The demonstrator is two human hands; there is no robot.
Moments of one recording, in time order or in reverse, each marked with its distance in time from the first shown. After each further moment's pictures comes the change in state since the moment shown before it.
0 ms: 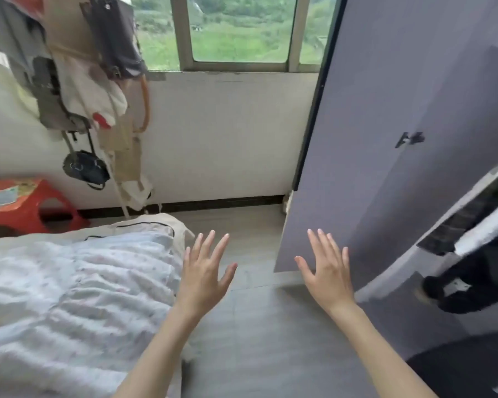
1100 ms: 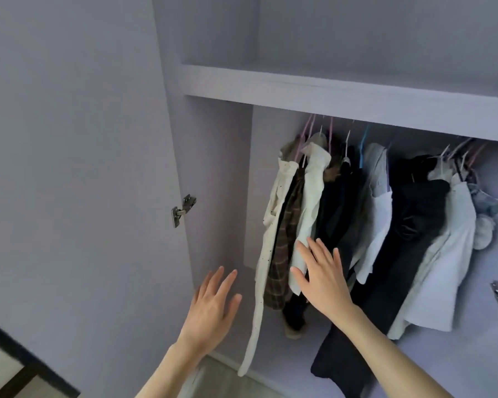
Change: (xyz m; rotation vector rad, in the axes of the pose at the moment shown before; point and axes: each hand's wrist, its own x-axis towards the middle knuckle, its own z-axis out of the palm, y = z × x) left_hand 0.373 0.331 0.210 -0.291 -0.489 0.914; right_hand 0.170 0.294 -0.160 -0.462 0.280 0.766
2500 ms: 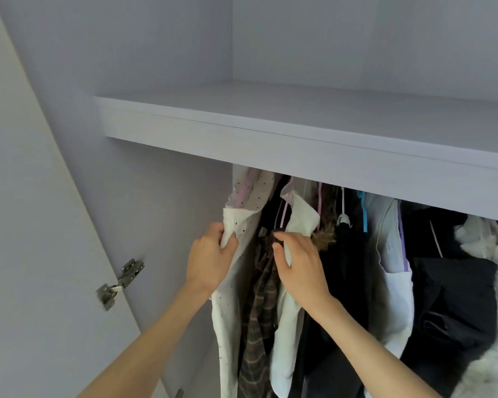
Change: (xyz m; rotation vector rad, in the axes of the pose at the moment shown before) left_hand 0.280 0.085 -0.035 -0.365 0.383 -0.072; right_hand 0.206 0.060 -0.013 0.433 0.313 -0.096
